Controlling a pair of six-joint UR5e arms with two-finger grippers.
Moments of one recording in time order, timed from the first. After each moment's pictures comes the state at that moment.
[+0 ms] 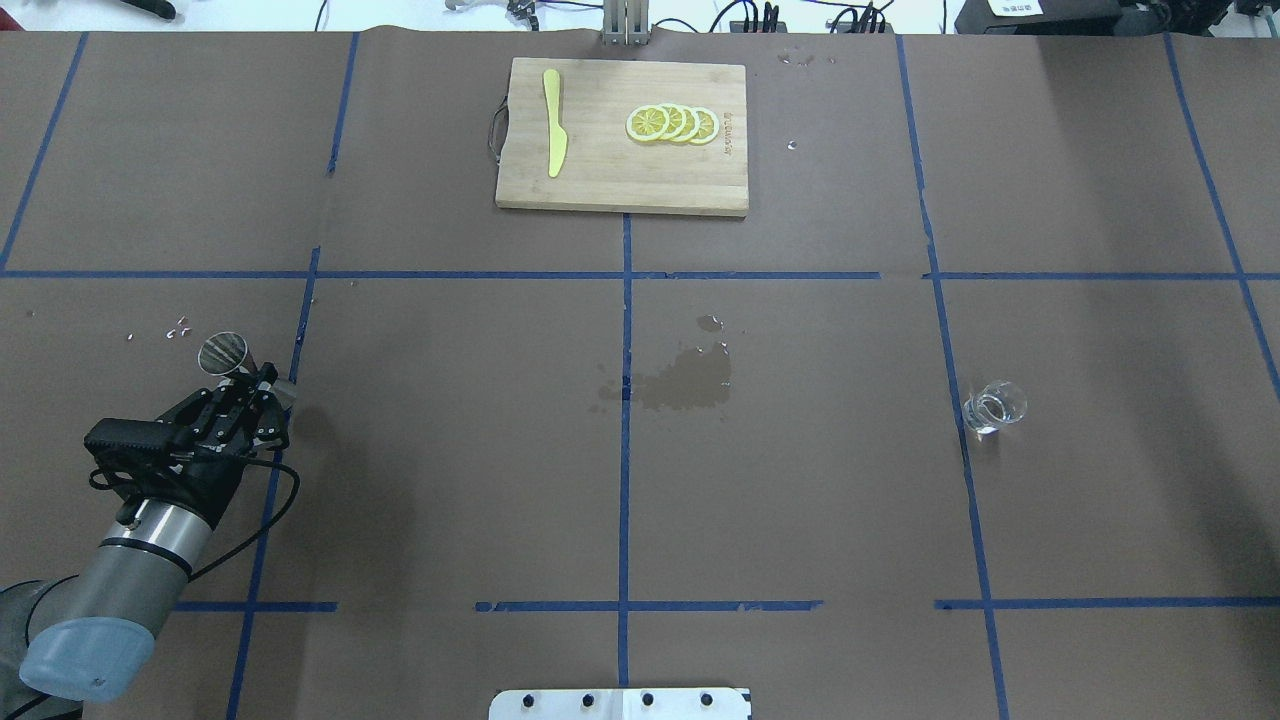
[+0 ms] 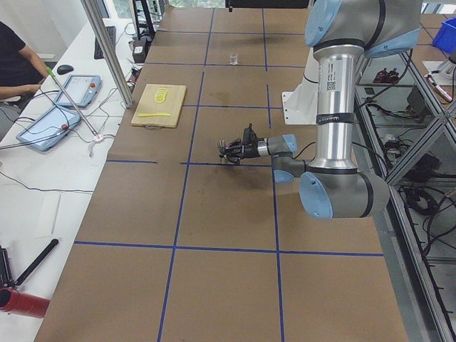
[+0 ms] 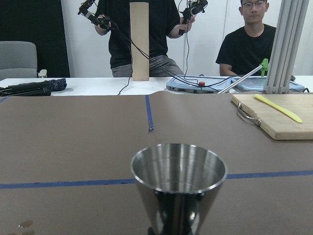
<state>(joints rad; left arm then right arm) -0.17 -1.51 -1.66 -2.74 -0.53 -1.17 1.38 -1.73 1.88 -1.33 2.43 0.19</state>
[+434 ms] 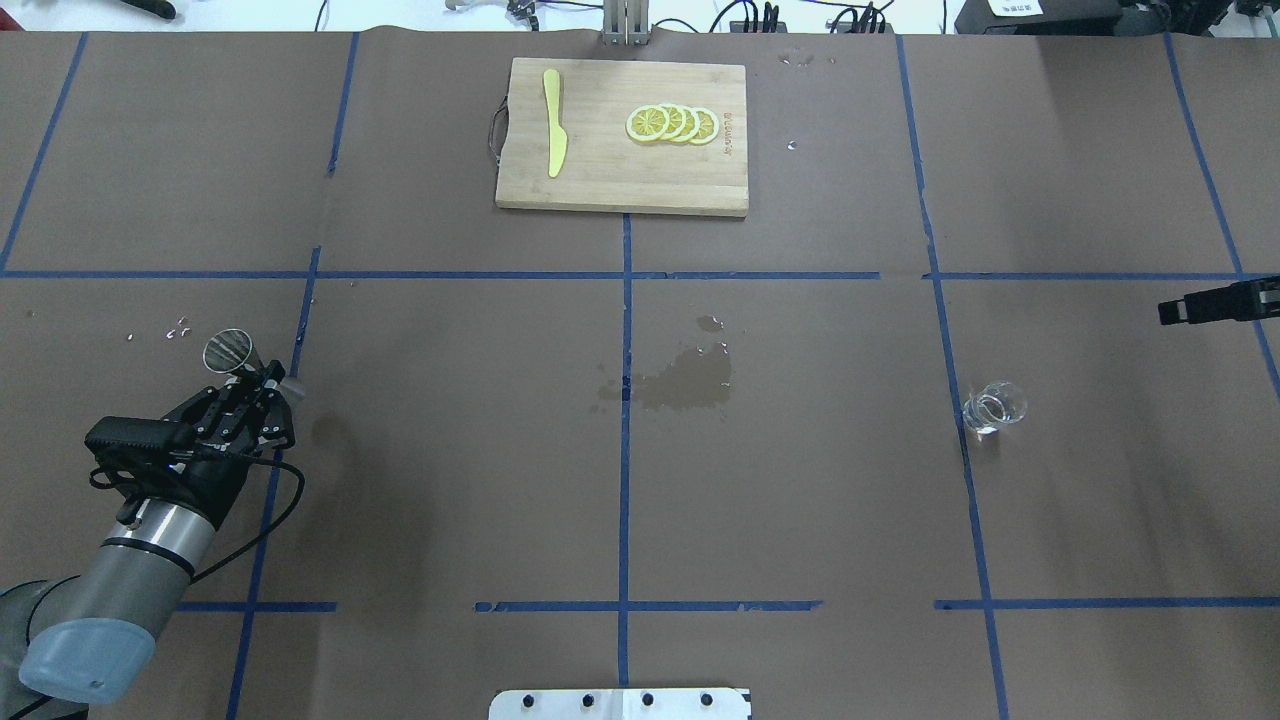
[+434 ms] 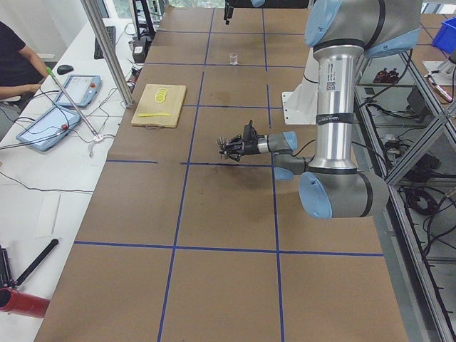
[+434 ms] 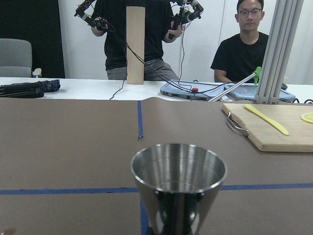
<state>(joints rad) -0.17 -1.52 -1.67 -2.75 -0.53 -1.17 1.09 -1.78 1.90 -0.79 2.19 0.78</state>
